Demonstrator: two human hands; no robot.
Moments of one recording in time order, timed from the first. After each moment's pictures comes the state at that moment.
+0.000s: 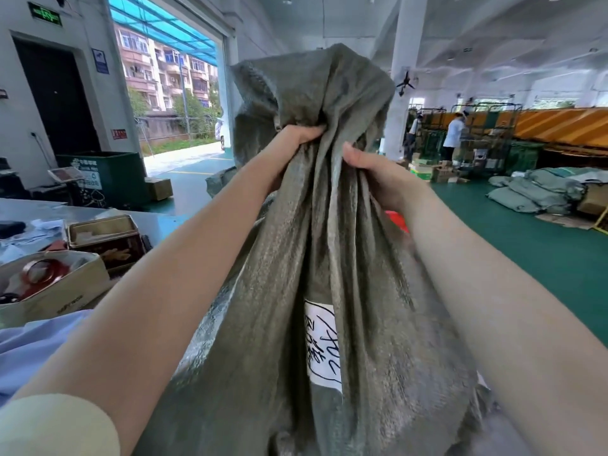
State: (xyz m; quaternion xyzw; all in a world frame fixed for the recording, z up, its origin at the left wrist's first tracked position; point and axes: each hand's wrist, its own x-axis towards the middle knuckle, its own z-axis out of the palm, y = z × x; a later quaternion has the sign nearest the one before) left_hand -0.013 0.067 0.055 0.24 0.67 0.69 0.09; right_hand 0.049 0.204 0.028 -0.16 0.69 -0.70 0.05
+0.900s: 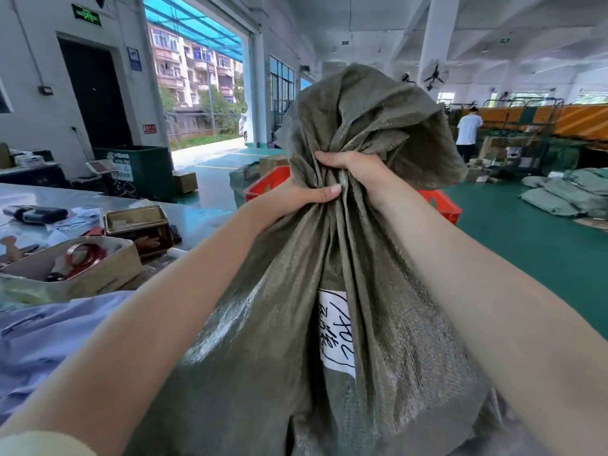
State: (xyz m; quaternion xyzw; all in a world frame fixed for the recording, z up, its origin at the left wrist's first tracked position) left_hand 0.005 0.020 -0.005 0.32 0.74 0.58 0.08; right_hand 0.016 0.147 0.020 -0.06 0.70 -0.69 -0.17
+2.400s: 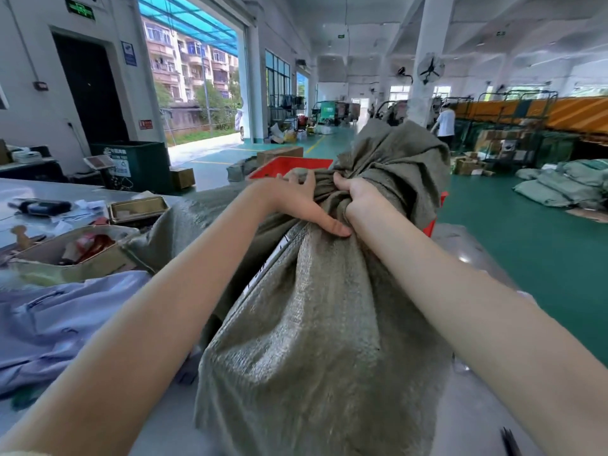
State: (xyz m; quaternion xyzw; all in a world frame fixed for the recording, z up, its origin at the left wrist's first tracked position) left_hand 0.069 0.012 0.008 0.24 0.97 0.02 0.06; right_hand 0.086 0.116 -0.009 0.13 0.48 -0.87 -0.02
